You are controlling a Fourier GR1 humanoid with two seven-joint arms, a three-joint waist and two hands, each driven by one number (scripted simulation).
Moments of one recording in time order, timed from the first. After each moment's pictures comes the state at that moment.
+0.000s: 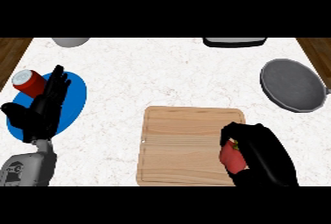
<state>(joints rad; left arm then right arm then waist) -0.20 0.18 0.13 -1.51 -0.01 0.06 0.10 0.03 -0.11 0.28 -1.98 1.17 0.33 0.11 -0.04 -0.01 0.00</state>
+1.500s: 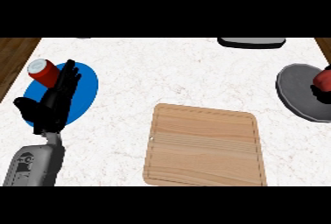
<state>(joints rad) -0.26 0.17 0.11 -1.46 -0.01 0.03 0.07 -0.52 -0.48 -0.51 -0.99 0.83 -0.07 -0.29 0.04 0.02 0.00</state>
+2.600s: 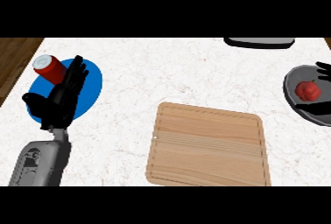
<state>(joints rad) -0.29 0.15 0.09 -1.45 -0.02 0.03 0.08 -0.73 -0.61 -0.64 -0.26 0.75 0.01 -0.59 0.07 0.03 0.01</state>
